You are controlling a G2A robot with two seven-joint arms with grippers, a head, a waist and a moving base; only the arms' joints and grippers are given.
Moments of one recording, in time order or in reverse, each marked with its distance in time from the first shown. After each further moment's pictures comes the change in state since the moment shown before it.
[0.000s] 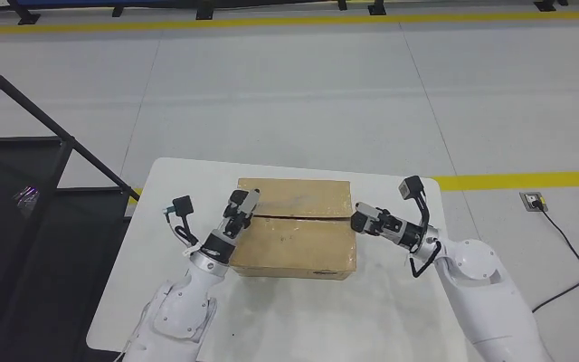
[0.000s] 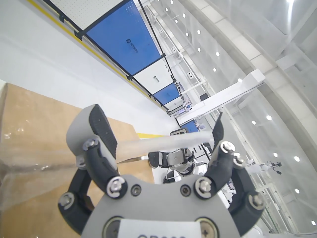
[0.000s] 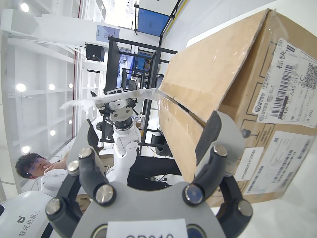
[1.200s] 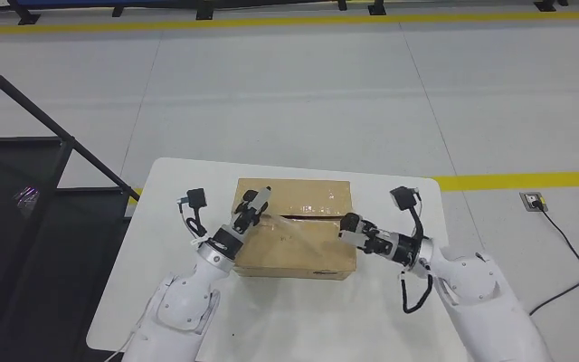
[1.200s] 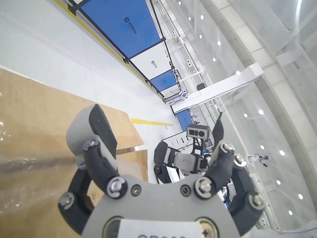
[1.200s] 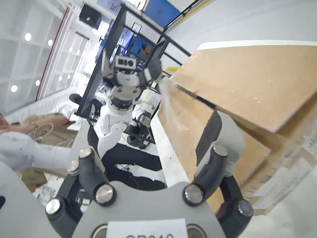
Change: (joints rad) left arm -0.044 -0.011 0.012 0.023 -0.085 0.051 -0.114; right arm -0.110 0.028 -0.021 -0.265 -0.207 -0.258 -0.046
